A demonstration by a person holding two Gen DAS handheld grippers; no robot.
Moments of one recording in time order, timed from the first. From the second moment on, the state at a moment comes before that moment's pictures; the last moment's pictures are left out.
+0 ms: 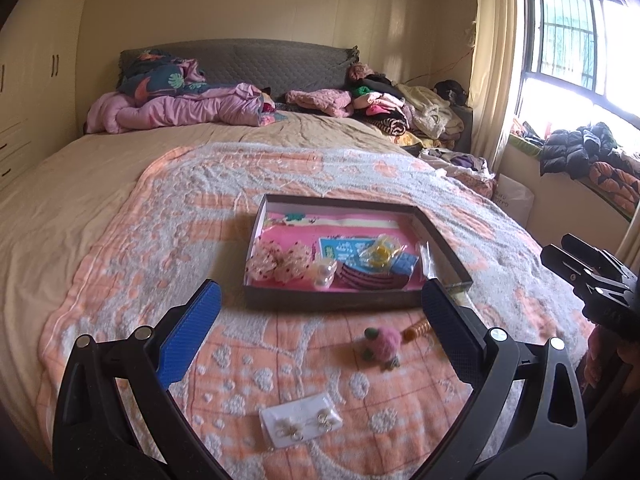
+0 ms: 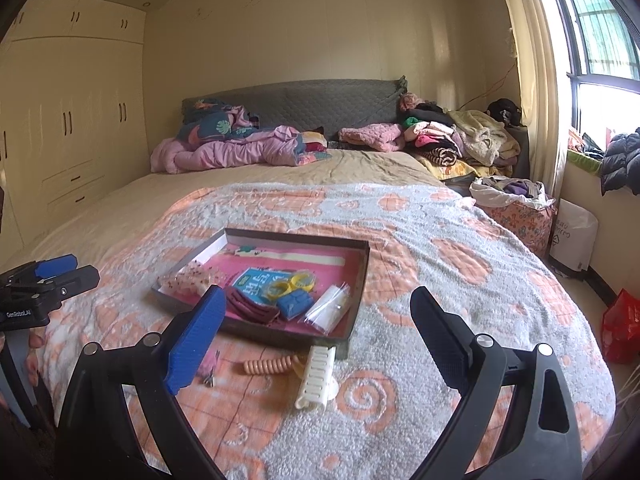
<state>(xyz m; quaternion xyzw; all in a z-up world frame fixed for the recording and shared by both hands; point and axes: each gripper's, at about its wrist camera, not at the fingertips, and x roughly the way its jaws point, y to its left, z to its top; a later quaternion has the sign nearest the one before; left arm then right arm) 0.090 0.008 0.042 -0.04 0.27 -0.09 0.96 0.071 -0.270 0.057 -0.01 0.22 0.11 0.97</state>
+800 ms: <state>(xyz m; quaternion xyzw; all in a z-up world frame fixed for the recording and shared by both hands) 0.077 0.003 -0.005 -0.03 0.32 -0.09 0.94 0.074 -0.257 0.002 -0.02 0.28 0.12 0.95</state>
